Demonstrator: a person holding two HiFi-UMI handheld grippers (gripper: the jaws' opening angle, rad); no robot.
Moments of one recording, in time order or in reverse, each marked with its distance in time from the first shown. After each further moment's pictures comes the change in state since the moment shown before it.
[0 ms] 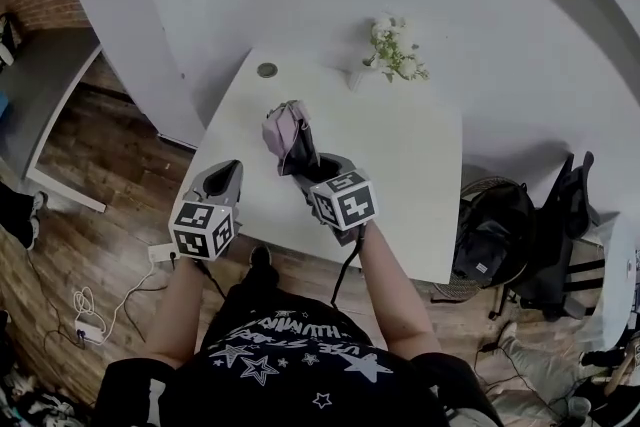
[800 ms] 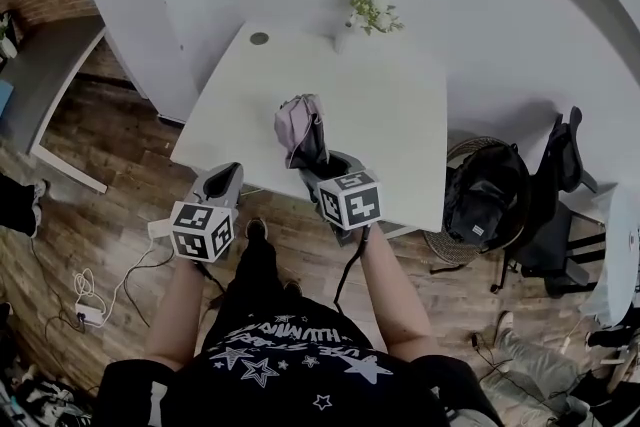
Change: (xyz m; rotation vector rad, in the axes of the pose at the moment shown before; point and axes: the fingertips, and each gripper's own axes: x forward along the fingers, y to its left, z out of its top) left arm -0.109 -0.091 -0.055 -0.006 0.028 -0.028; right arm -0.118 0.053 -0.082 0.101 -0.044 -0.086
